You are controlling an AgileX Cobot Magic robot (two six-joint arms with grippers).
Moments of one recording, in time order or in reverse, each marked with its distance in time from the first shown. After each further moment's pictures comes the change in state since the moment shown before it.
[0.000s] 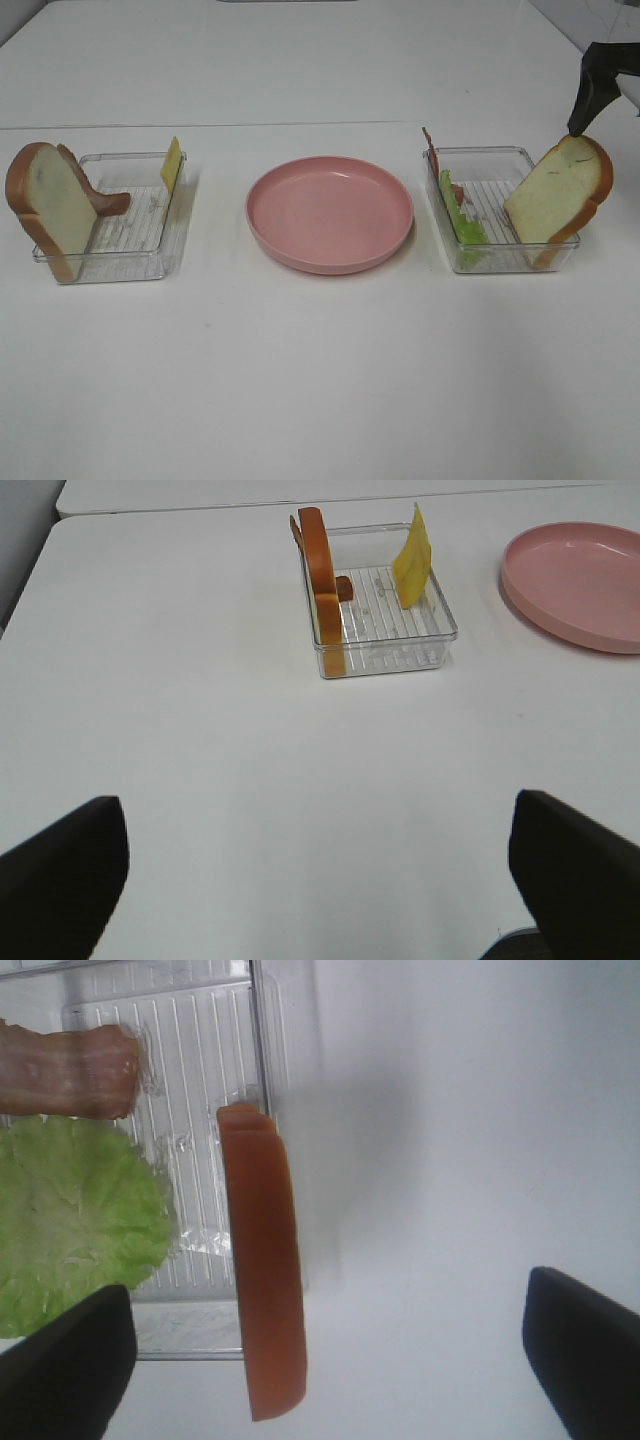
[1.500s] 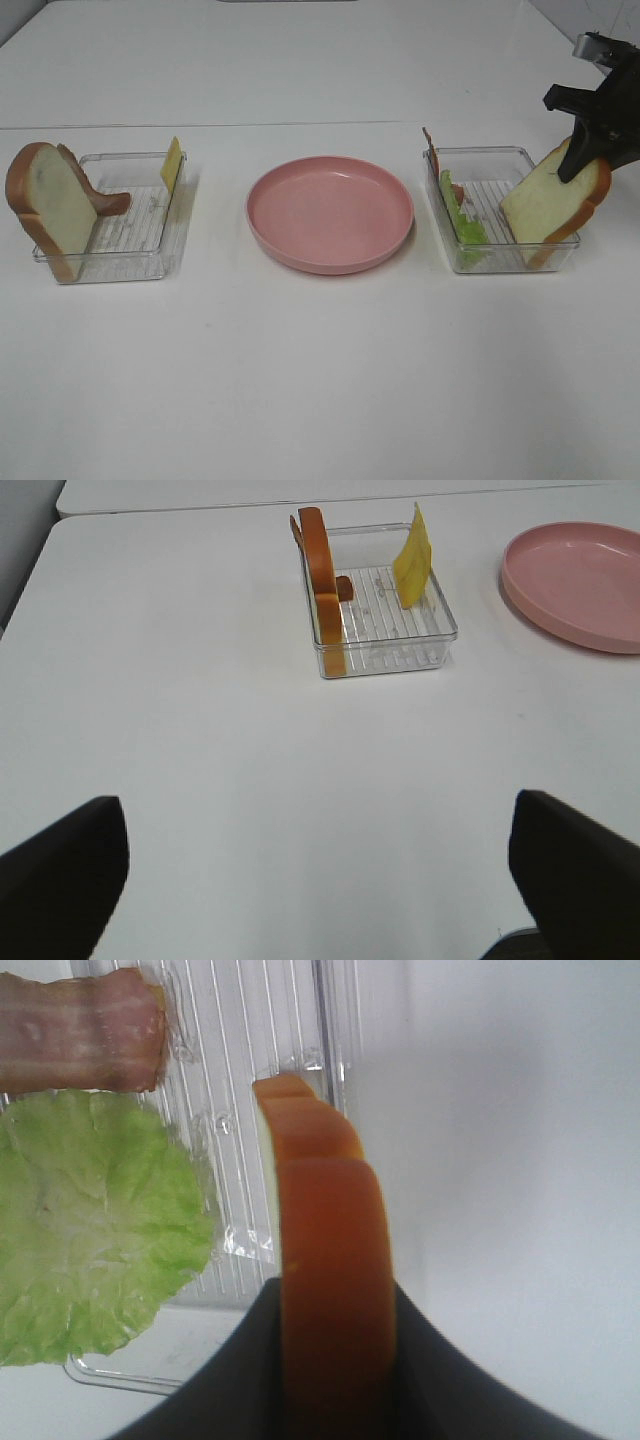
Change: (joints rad) left arm 0.000 0.000 0.000 0.000 0.000 0.000; right arm 0.000 0.138 0.000 0.128 0.001 -0.038
